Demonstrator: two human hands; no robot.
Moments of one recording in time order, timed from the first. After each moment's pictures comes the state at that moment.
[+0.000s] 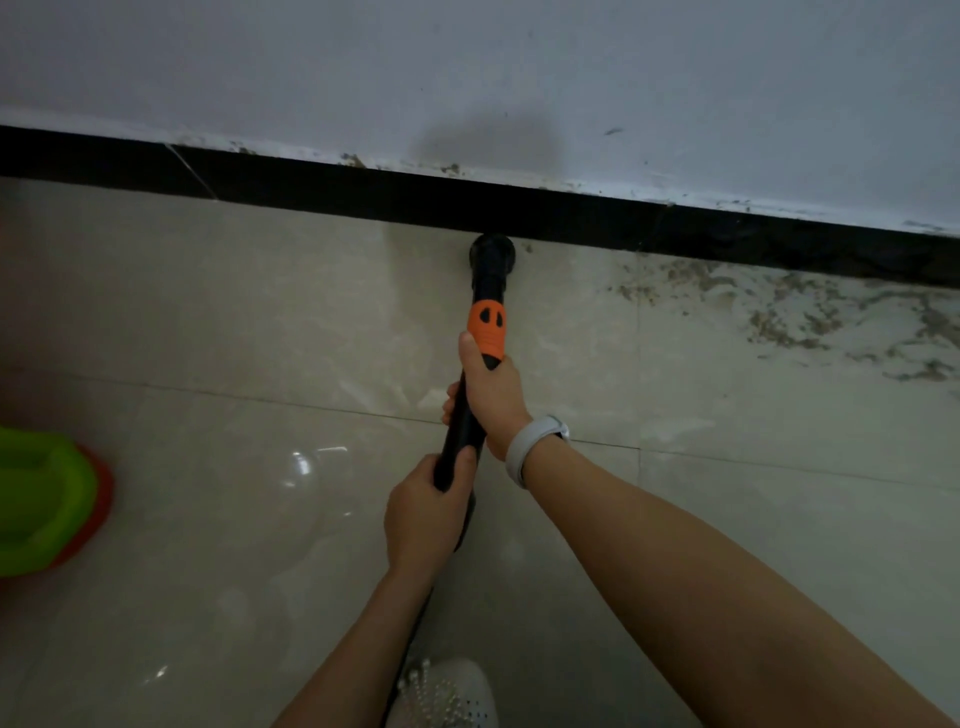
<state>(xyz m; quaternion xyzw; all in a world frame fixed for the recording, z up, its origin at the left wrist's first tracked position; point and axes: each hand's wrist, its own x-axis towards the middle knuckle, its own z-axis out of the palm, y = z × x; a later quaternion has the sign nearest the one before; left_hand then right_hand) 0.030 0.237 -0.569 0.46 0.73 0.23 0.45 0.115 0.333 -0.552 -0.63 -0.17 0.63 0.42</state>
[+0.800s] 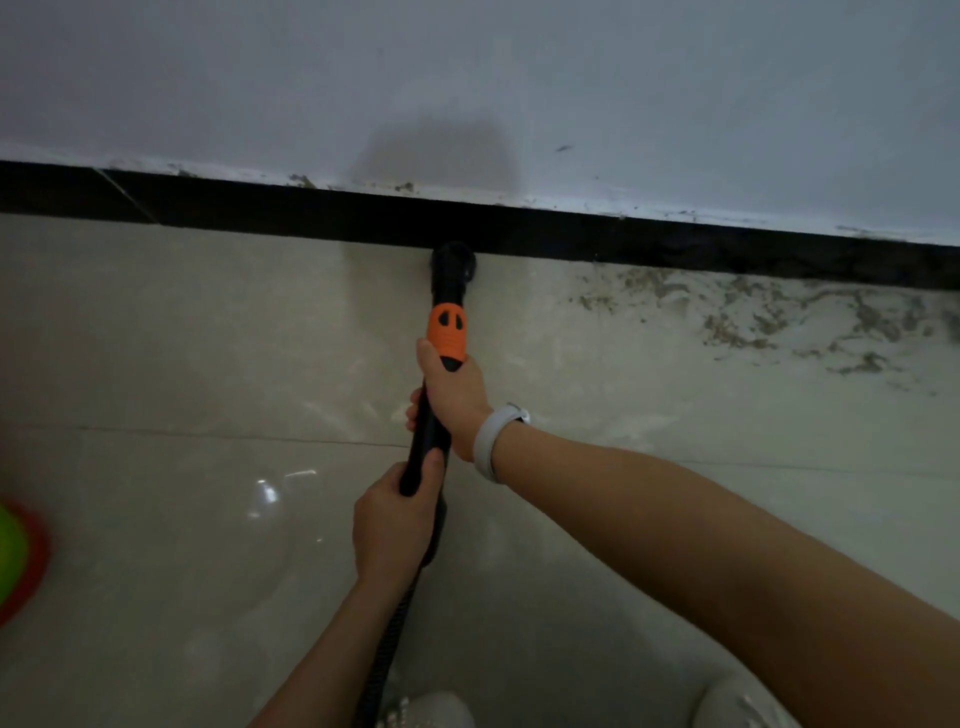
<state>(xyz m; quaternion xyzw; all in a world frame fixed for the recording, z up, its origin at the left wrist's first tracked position) 0.032 0.257 -0.570 0.45 0.73 0.26 0.45 0.118 0.351 -0.540 -0.64 -0.15 0.64 0.39</state>
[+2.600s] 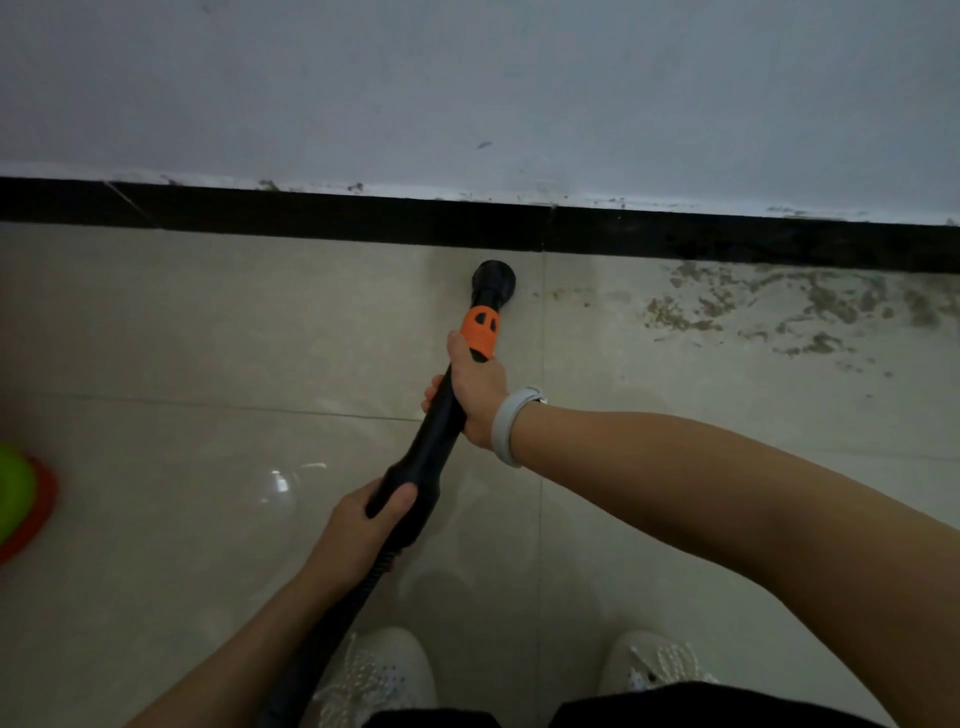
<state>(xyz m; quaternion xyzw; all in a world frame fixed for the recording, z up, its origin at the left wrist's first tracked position) 0.057 0.194 -0.536 0.47 0.63 0.20 0.59 0.212 0.300 -0.513 -0.61 -0.06 0.68 0.39</state>
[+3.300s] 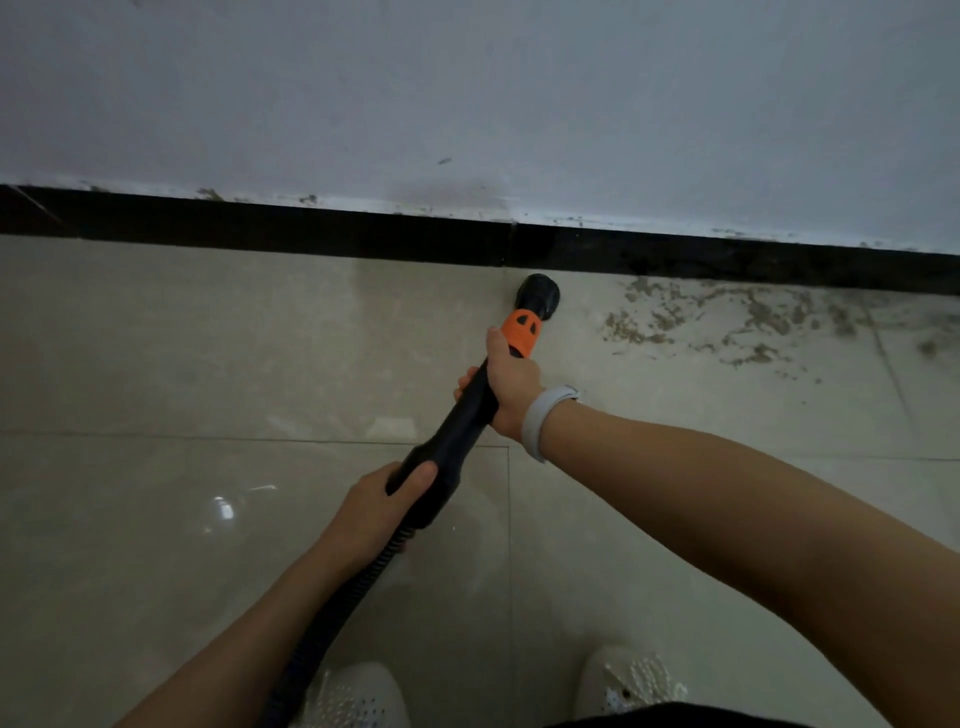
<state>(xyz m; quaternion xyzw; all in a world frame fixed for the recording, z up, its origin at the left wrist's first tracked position) 0.096 0.236 -0.540 0.51 0.58 0.14 0.62 0.266 0.314 -0.507 -0.66 0.00 0.61 0.44</state>
